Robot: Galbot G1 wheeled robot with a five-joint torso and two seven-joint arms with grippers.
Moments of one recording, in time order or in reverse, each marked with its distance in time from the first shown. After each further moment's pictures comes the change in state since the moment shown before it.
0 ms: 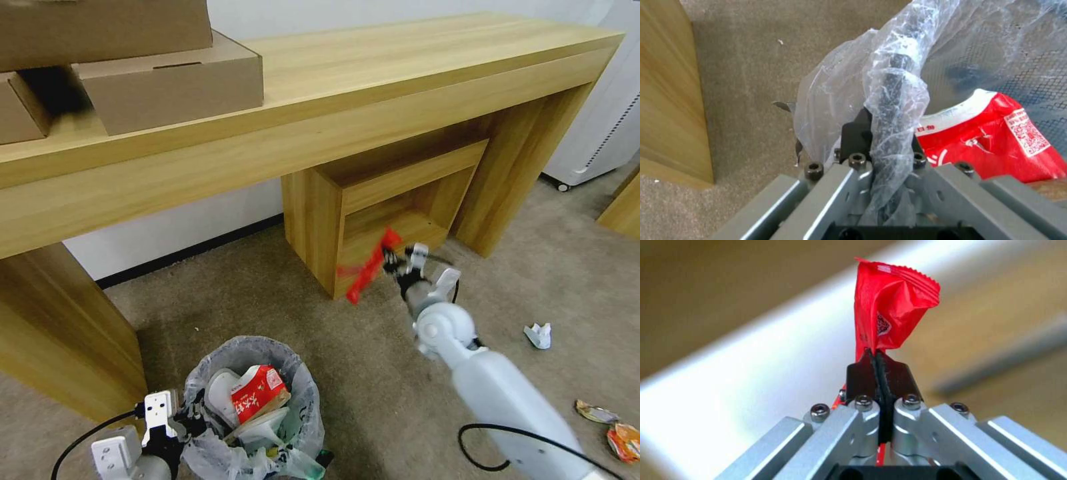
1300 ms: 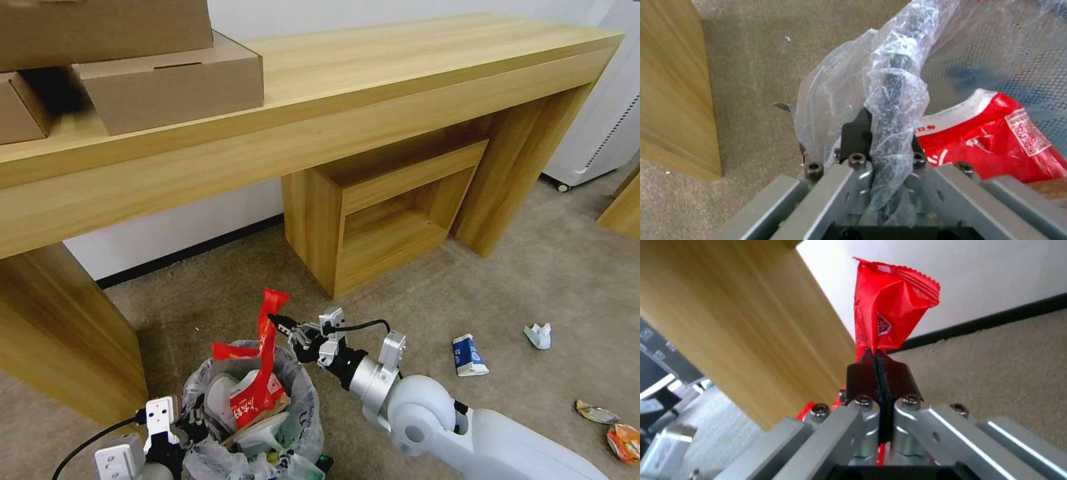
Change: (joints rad) left arm 0.022 -0.073 0.023 -0.008 0.101 0.019 0.015; right arm -0.013 -0.181 -0.502 0.312 0.030 0.035 -0.144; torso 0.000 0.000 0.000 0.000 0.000
